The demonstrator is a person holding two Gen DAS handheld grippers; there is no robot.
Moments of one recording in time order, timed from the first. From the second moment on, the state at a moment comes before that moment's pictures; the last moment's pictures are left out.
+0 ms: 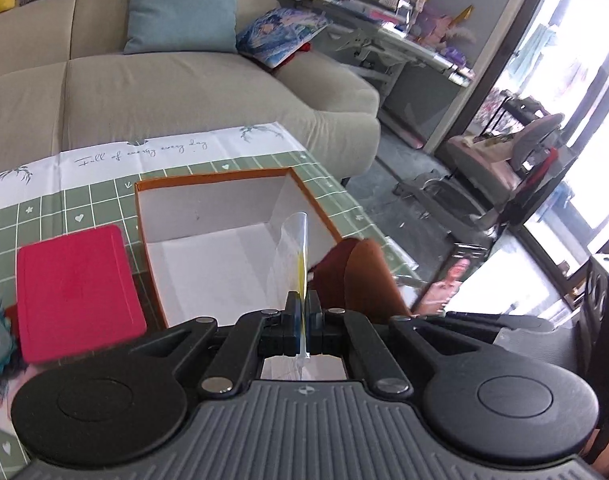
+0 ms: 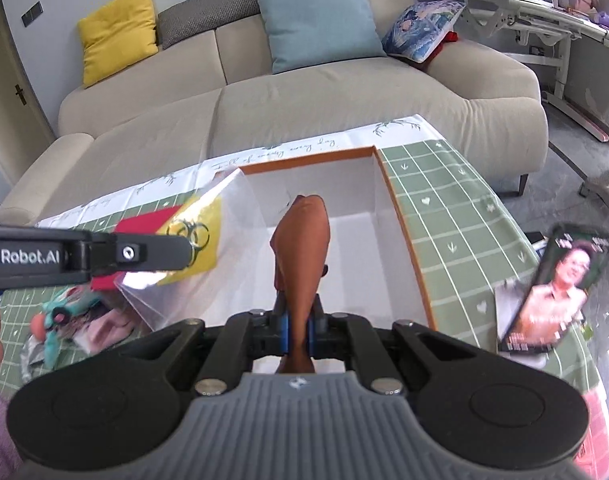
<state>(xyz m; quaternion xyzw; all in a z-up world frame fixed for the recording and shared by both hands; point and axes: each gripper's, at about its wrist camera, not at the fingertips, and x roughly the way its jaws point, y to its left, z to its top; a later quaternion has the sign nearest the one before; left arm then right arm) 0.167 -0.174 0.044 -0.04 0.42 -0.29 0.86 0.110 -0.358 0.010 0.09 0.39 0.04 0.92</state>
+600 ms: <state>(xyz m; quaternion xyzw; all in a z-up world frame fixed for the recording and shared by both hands) 0.297 -0.207 -0.015 0.06 0.49 -0.24 0.84 0.274 -0.352 -0.056 0.08 0.45 0.06 0.89</state>
